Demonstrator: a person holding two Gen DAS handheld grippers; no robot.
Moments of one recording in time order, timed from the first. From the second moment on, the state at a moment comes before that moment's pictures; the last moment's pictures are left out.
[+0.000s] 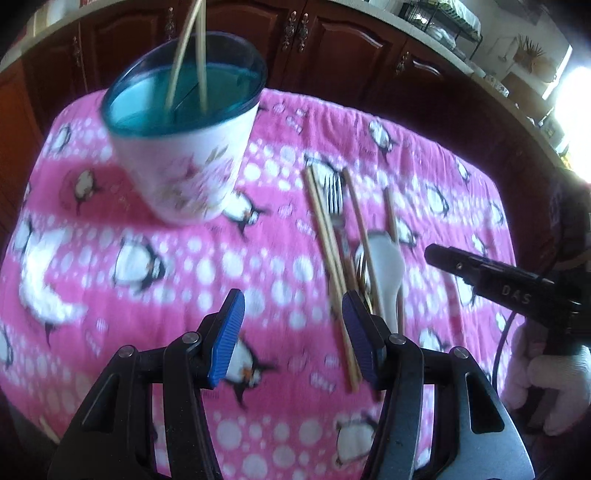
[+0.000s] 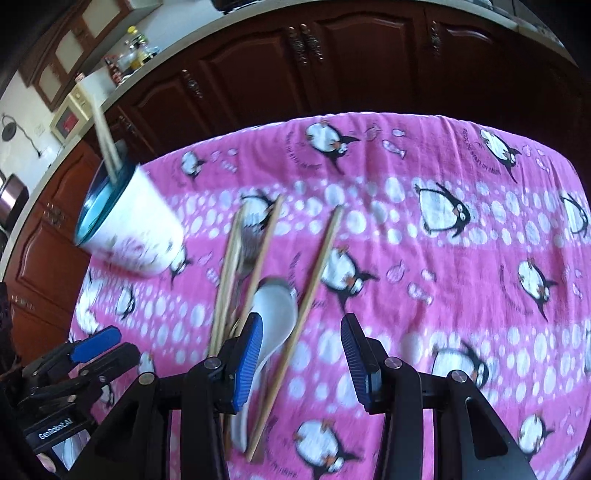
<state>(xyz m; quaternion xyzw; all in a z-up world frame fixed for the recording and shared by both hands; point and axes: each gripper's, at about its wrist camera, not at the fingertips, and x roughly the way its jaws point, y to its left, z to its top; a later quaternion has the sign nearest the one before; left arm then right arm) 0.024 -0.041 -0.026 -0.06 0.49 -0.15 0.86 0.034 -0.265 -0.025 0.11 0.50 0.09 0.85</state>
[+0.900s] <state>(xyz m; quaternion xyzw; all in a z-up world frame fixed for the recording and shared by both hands) 0.164 -0.149 -0.040 0.02 0.52 -0.13 0.84 0.125 -0.307 -0.062 0.12 0.50 0.10 0.85</state>
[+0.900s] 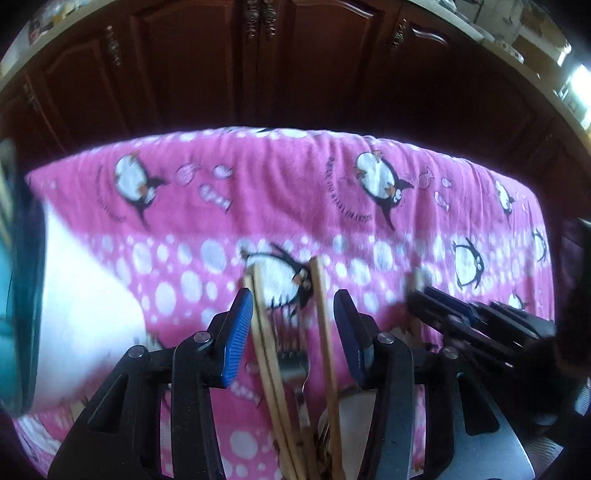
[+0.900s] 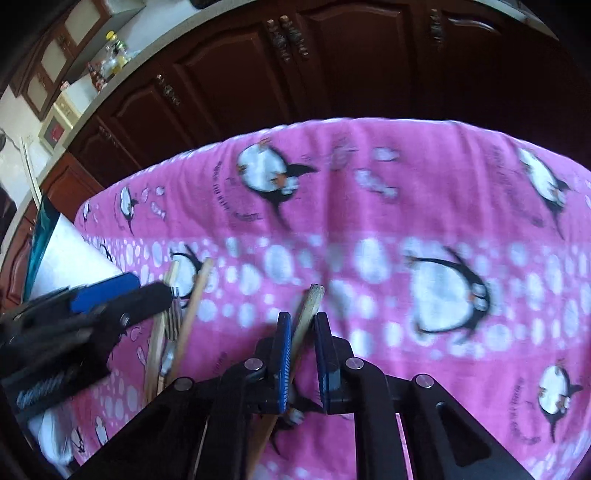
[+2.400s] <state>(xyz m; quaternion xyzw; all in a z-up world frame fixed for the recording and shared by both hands) 0.040 -0.022 0.143 -0.08 0.37 -0.22 0.90 0.002 -0.276 0.126 0.09 0.35 0.20 0.91</state>
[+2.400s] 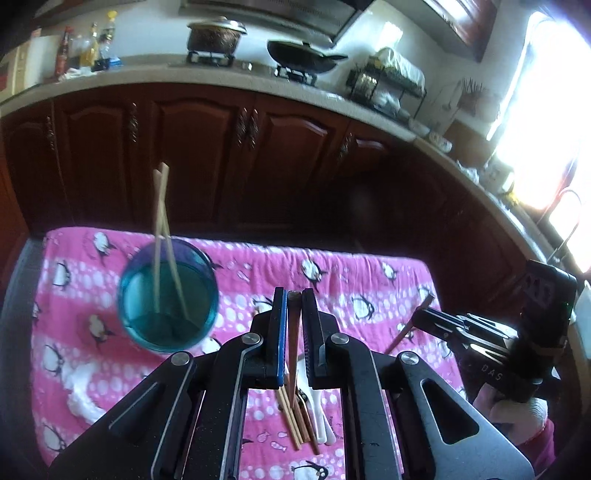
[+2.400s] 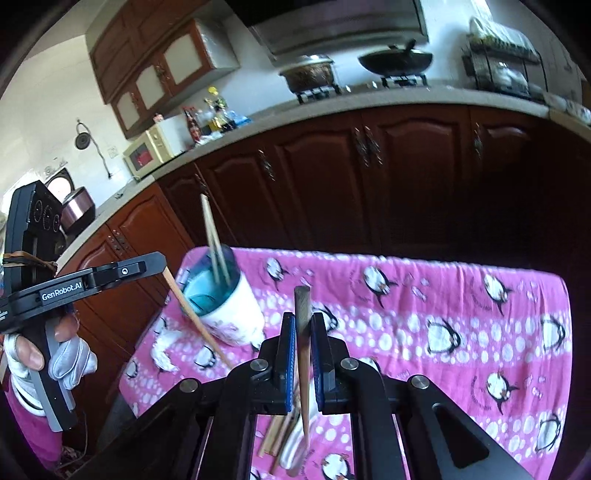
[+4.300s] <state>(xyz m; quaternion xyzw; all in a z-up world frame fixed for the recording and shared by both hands) 0.127 0.079 0.139 -0.08 0.36 -0.06 0.93 0.149 -0.124 0.100 0.06 0.38 0.26 0.88</state>
